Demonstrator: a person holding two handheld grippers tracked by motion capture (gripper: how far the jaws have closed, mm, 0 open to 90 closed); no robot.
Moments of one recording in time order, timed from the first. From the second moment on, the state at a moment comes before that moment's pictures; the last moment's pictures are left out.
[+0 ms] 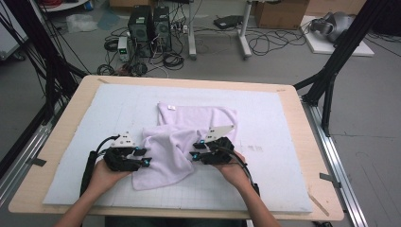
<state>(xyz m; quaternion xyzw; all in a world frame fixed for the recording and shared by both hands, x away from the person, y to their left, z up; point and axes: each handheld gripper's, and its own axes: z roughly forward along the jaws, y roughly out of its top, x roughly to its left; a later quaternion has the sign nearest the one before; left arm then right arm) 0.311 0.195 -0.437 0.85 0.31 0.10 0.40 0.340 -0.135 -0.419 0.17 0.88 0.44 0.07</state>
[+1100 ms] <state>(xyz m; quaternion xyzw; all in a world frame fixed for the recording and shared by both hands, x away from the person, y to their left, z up) 0.240 0.215 -0.352 0.85 0.24 0.10 0.47 0.262 -0.226 -0.317 0.12 0.86 0.50 0.07</state>
